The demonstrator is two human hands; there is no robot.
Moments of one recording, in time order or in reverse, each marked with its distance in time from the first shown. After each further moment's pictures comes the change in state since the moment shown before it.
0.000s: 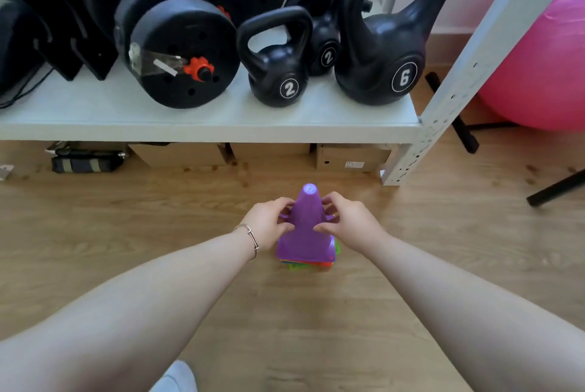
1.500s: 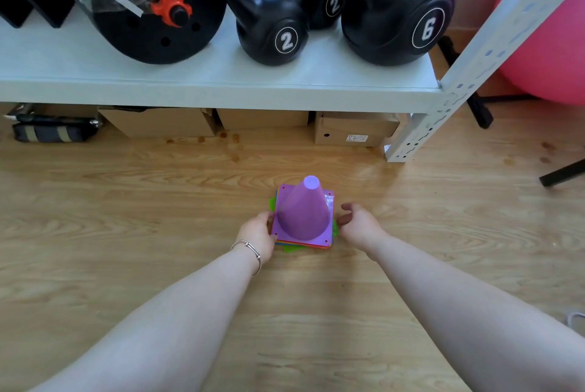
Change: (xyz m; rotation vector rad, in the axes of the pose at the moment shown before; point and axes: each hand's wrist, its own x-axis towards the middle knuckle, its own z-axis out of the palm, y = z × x) left_hand 0.003 -0.067 0.088 -0.034 0.018 -0.352; right_hand 0.022 0.086 0.059 0.177 -0.019 0.462
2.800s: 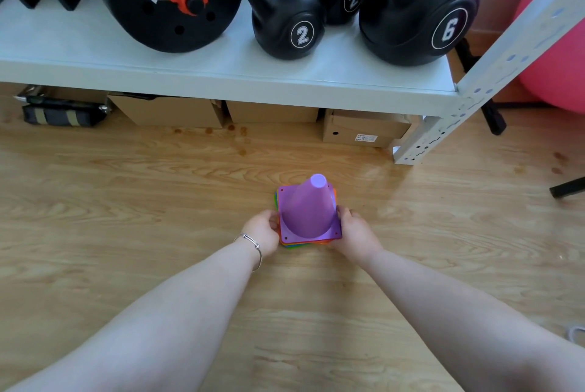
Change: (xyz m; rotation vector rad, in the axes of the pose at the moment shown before) left_hand 0.002 -0.001 0.004 -0.304 -0.090 -0.158; right_hand 0.002 0.012 0.021 -0.375 0.000 -0.286
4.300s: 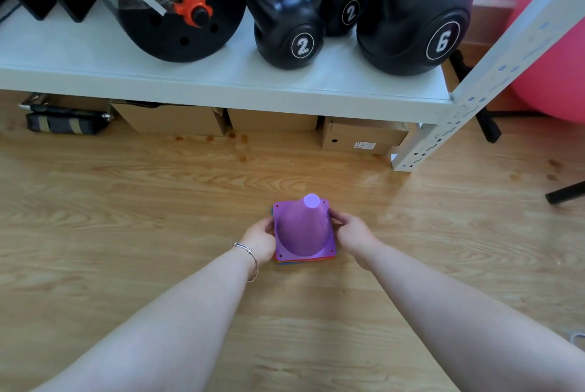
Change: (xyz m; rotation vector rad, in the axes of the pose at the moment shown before) left_hand -0.008 -0.003 0.000 -0.403 -0.095 -0.062; right_hand 0.000 -0.018 -0.009 0.725 -0.094 0.244
